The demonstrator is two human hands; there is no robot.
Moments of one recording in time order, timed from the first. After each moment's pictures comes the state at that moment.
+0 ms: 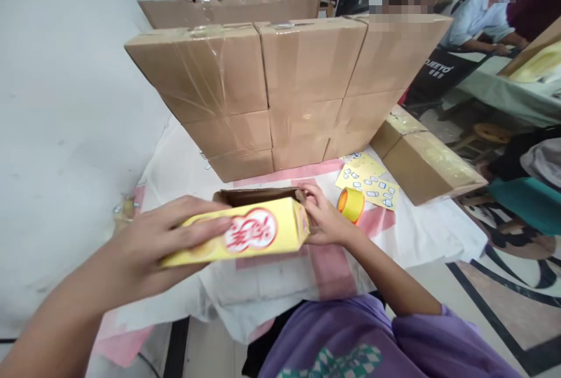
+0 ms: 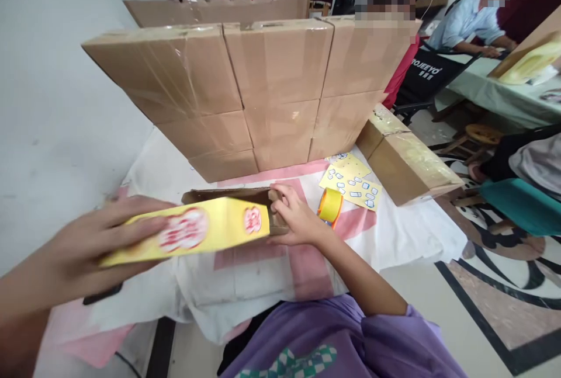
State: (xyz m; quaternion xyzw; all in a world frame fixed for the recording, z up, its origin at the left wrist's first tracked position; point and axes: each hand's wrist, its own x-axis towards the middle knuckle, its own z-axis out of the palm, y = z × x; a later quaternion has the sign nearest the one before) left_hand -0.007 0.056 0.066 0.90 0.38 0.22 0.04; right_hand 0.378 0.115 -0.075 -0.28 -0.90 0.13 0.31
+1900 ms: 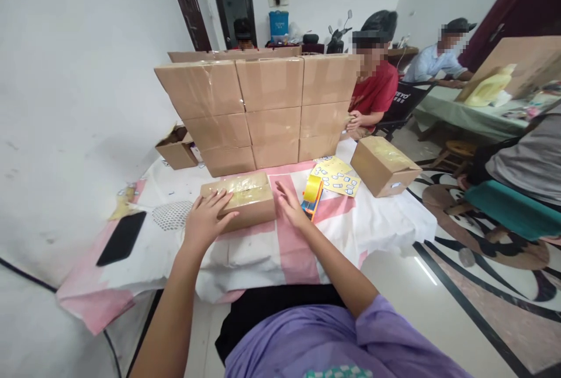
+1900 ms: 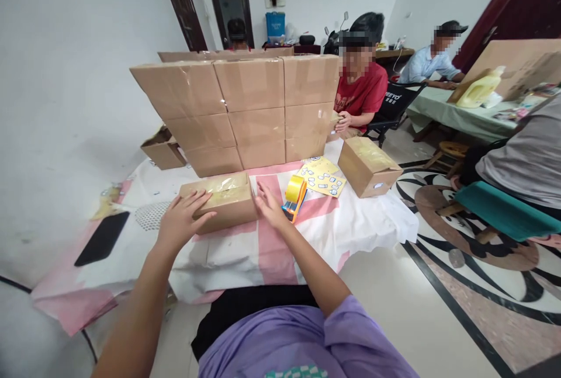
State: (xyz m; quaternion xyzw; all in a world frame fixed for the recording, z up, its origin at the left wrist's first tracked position) left_hand 0.099 0.015 -0.108 0.76 0.60 0.23 -0.08; right_hand 0.390 0.075 -0.160 -0.35 -0.68 0.40 0.50
